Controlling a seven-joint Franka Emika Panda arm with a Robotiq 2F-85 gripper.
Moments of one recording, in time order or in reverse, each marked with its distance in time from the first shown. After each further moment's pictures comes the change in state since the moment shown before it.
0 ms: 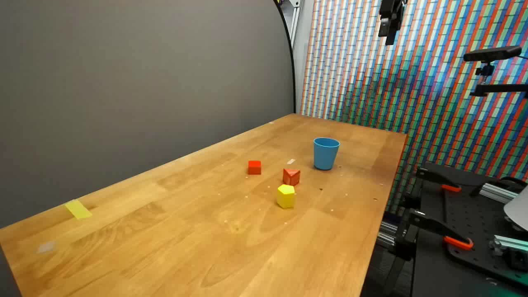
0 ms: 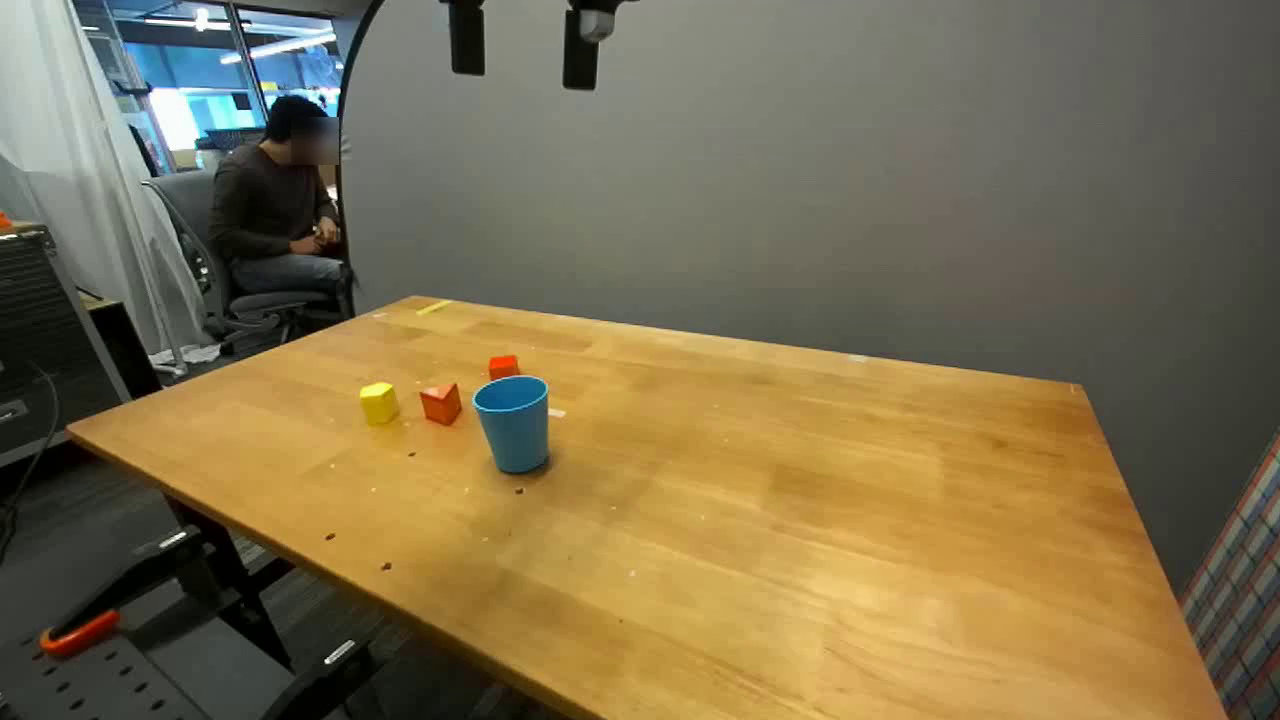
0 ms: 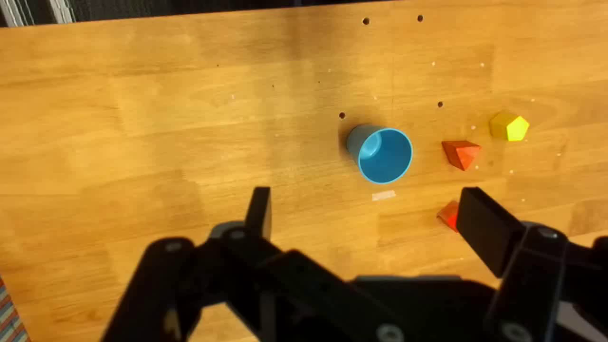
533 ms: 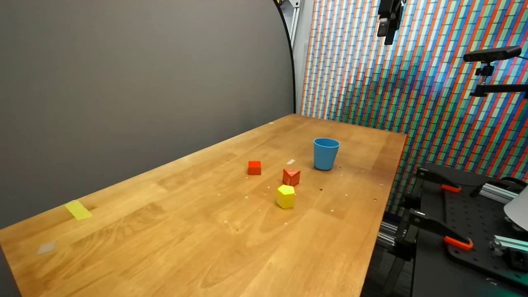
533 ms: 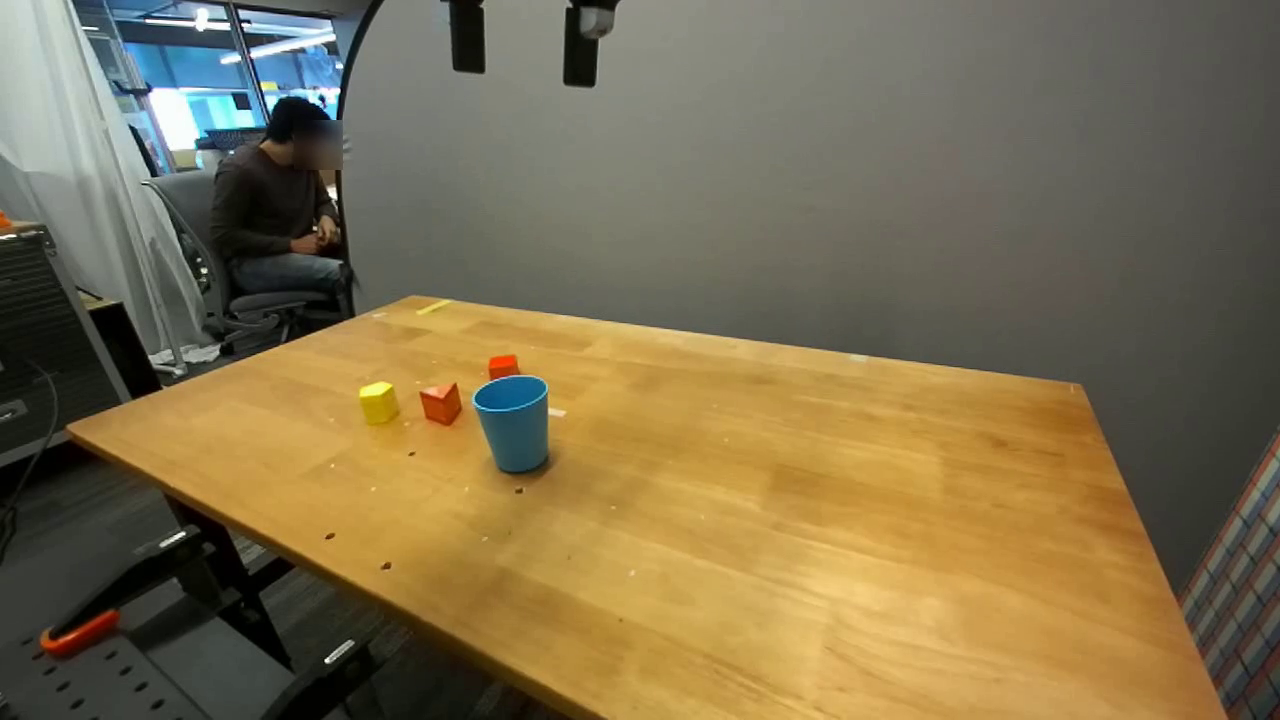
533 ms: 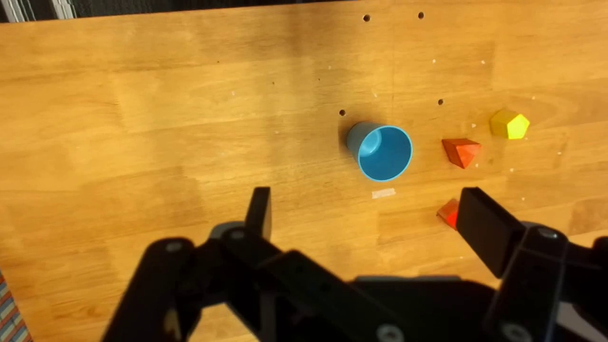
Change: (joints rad) arm -0.002 0.001 0.010 0.001 0.000 0.005 0.004
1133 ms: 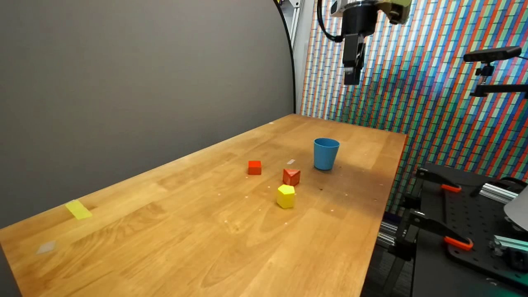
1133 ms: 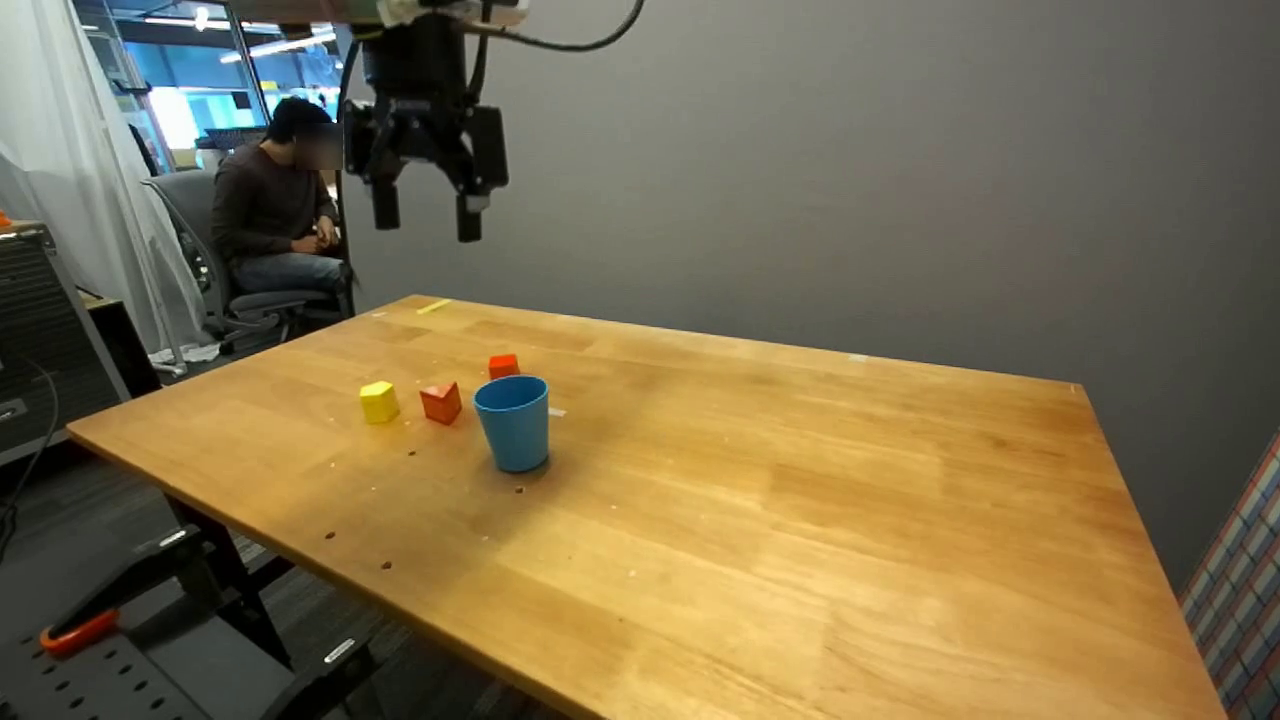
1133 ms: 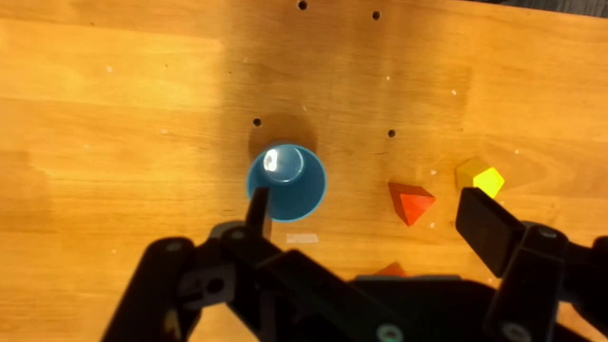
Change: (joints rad) arm 0.109 0.122 0.270 -0.184 0.031 0.273 0.153
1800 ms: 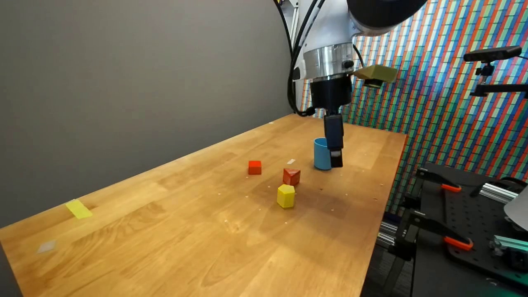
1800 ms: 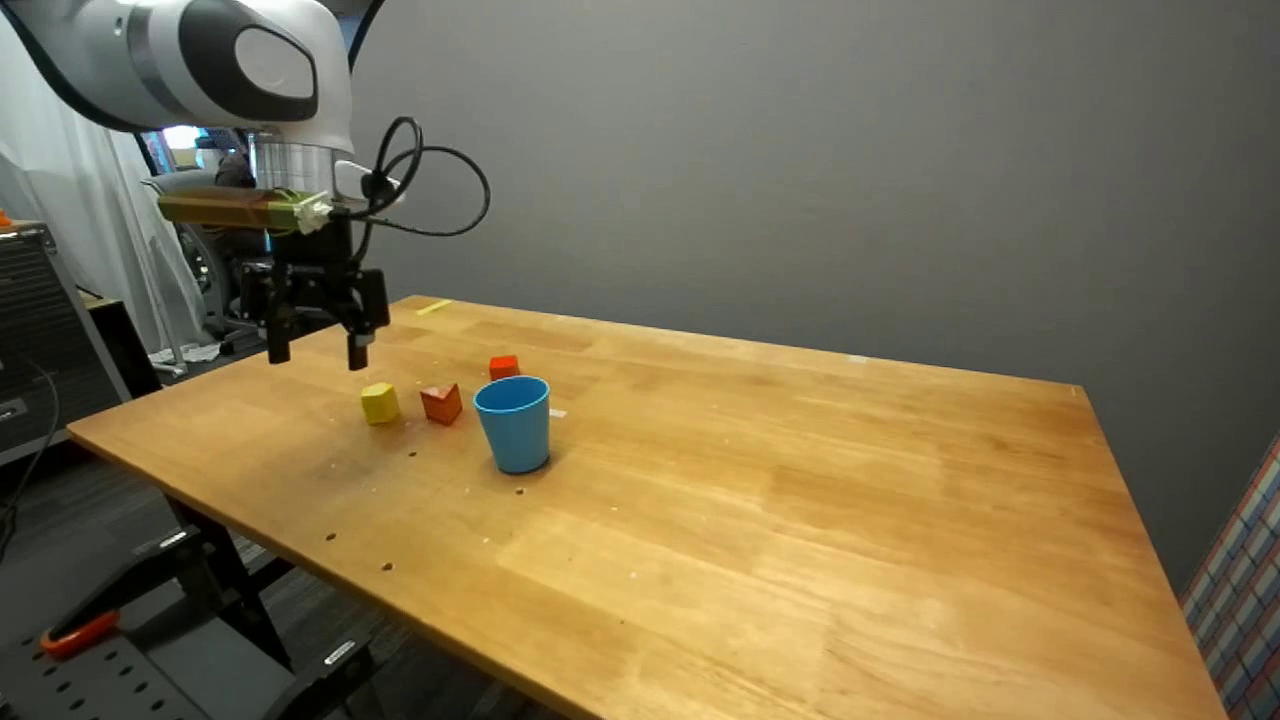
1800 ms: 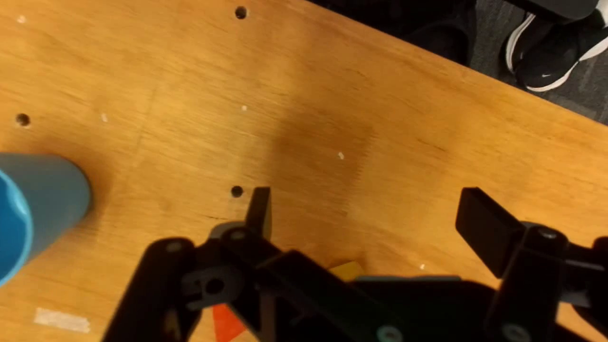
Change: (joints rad) arm 0.165 0.317 0.239 -0.021 -0.002 0.222 0.127
